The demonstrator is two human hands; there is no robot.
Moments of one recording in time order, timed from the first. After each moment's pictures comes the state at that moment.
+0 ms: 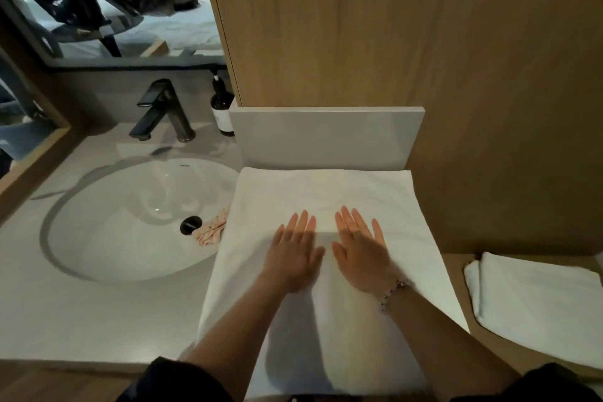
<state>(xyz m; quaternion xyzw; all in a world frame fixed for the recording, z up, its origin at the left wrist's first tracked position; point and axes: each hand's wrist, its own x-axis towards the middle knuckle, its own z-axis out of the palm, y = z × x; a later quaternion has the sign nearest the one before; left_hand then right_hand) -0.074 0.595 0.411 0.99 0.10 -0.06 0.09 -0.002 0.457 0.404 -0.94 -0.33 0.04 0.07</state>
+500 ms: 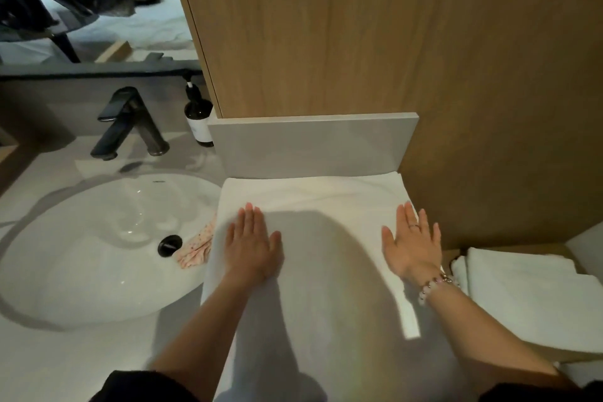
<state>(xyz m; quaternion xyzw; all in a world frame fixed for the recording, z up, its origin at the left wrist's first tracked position) -0.047 0.661 0.414 0.96 0.24 -0.07 0.12 0.052 0.409 0.409 -0.99 -0.07 0.09 0.07</state>
